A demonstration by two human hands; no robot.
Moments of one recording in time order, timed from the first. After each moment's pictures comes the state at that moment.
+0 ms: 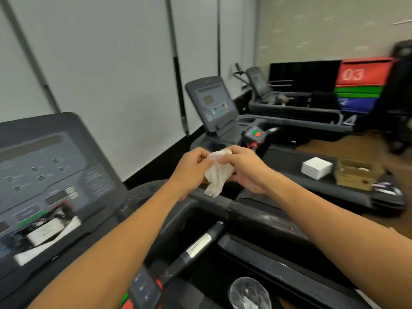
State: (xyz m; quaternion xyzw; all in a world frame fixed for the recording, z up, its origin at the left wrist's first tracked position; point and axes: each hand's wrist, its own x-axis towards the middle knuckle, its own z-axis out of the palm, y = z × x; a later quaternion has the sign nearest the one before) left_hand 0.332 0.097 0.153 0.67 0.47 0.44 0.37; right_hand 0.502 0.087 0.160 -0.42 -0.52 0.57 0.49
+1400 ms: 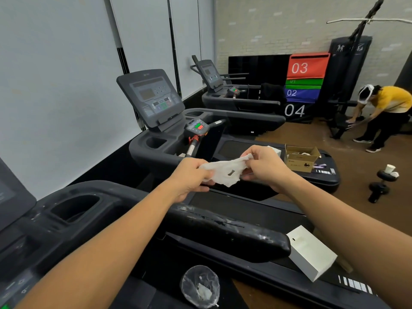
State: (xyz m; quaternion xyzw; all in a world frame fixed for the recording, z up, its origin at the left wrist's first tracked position) left_hand 0.595 0.062 0.124 0.63 0.48 0.31 0.52; right_hand 0.811 0.025 0.128 -0.64 -0.53 0.33 0.45
